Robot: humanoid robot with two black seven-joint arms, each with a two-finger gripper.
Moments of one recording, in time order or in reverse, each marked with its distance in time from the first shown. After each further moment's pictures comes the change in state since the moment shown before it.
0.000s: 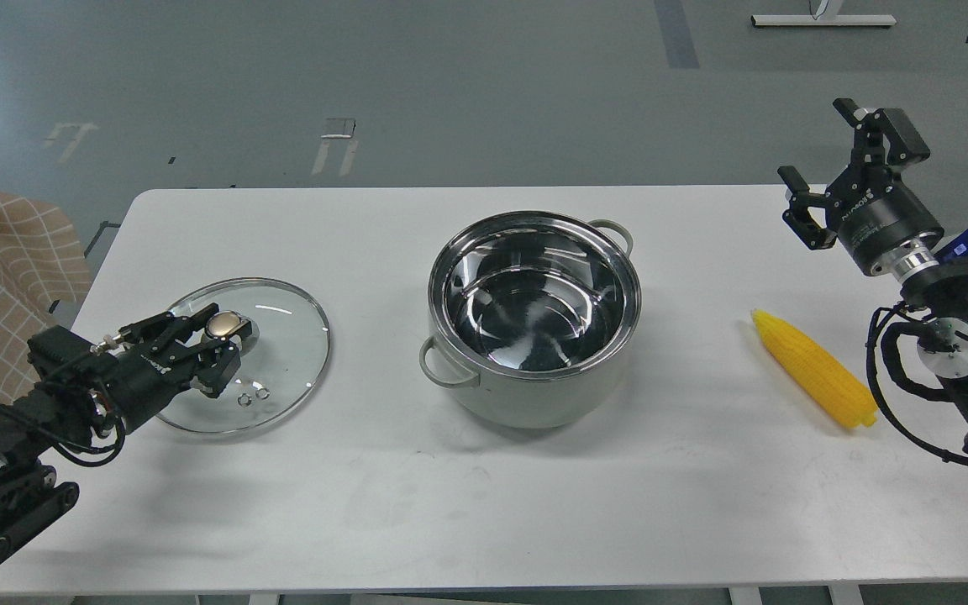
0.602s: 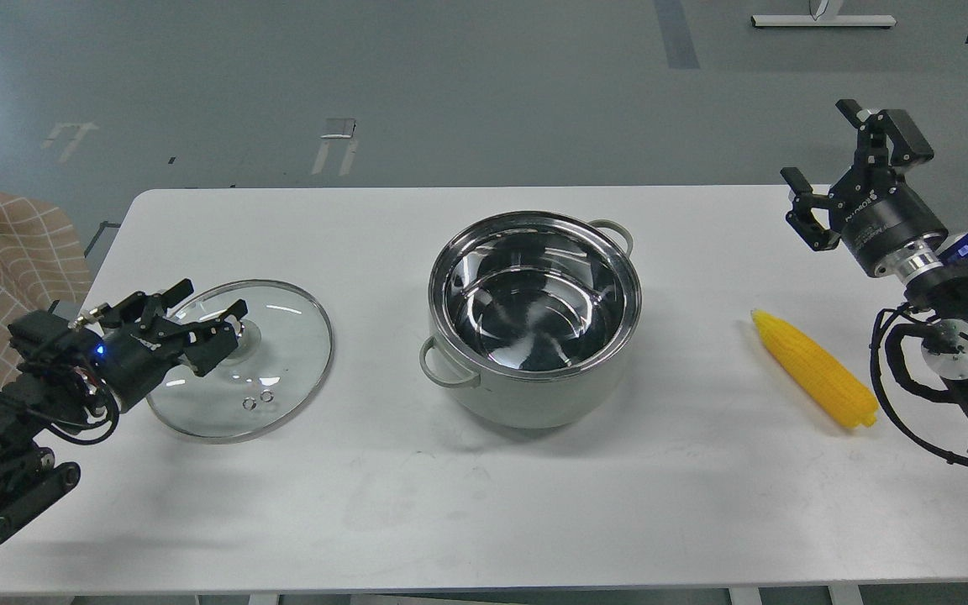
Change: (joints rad) left arm -0.049 0.048 -0.011 -0.069 -0.173 -0.001 0.000; right arm -0.004 -0.013 -0.001 0.012 0.000 0.000 0.000
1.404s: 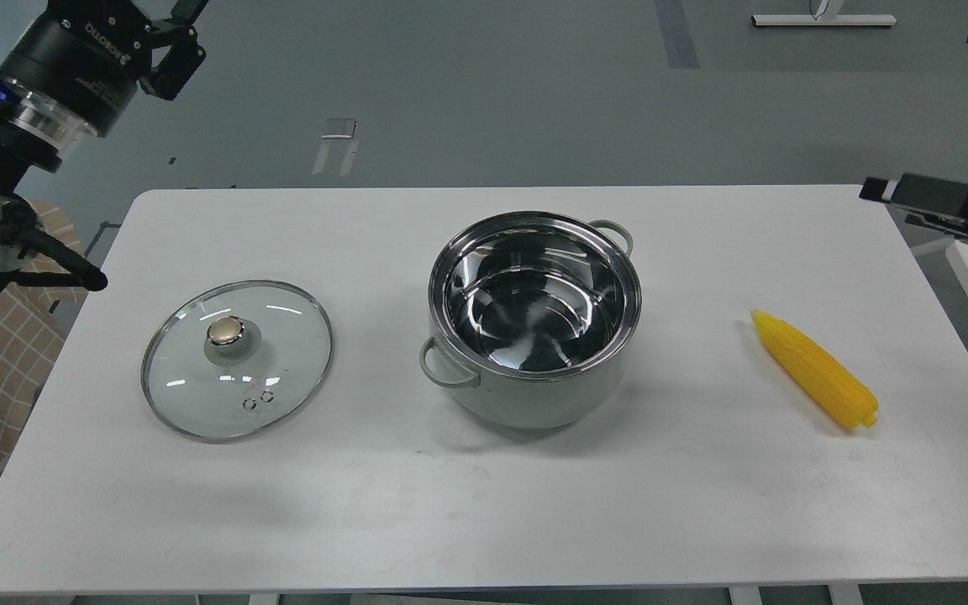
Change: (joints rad) left arm -0.367 0.060 -0.189 -0.277 -1.429 -0.805 0.000; right arm 0.146 -0.534 -0.257 0.391 -1.203 -0.024 0.000
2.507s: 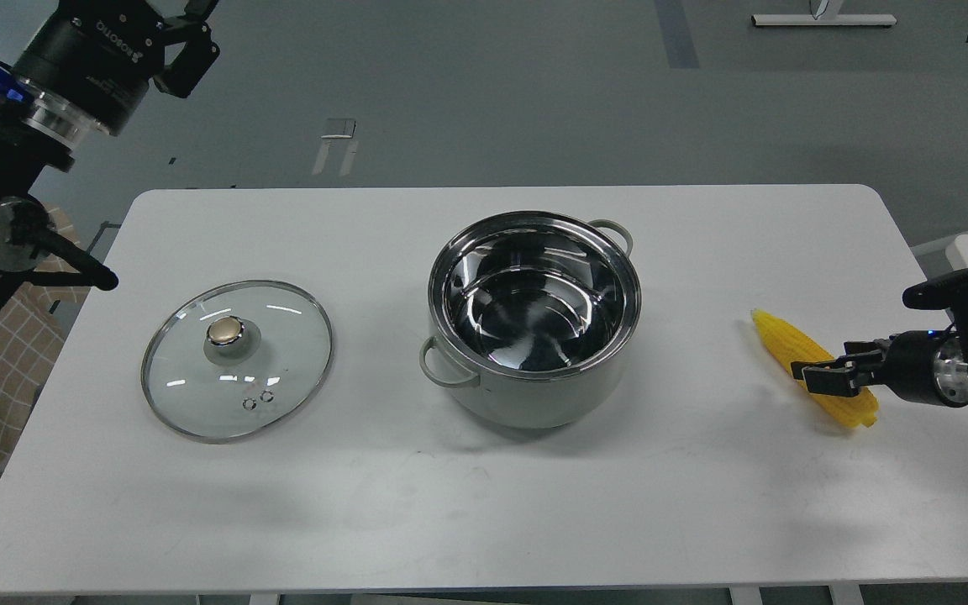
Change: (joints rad) left arm 0.007 -0.003 -0.018 -0.016 -0.005 -0.004 0.000; right arm -0.045 0.254 -0.343 -0.185 -0.255 -0.272 0.000
